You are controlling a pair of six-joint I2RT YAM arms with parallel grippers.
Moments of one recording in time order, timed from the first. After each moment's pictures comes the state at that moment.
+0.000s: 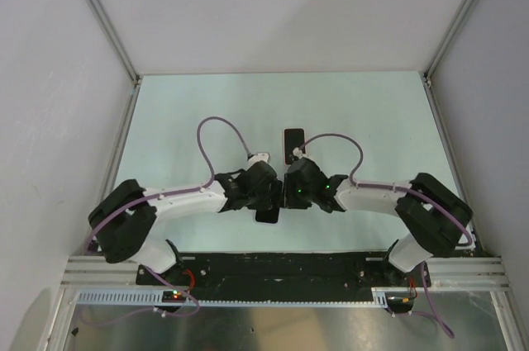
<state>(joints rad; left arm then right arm) -0.94 1.50 0.78 -0.28 -0.17 -0.80 0.90 1.58 0.75 -0.04 0.01 0.85</state>
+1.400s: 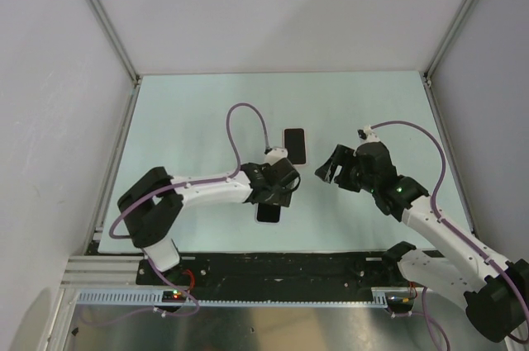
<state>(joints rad) -1.01 1.70 1.06 -0.53 -0.41 -0.69 0.54 0.93 0.68 -0.37 -0.03 0.78</state>
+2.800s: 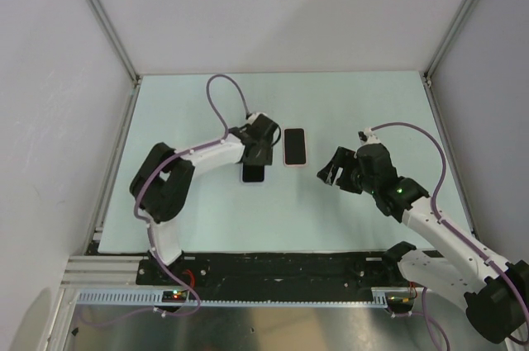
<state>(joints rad) -0.70 1.83 1.20 -0.48 -0.35 -0.56 0.53 0.92 0.67 -0.39 -0.02 0.76</state>
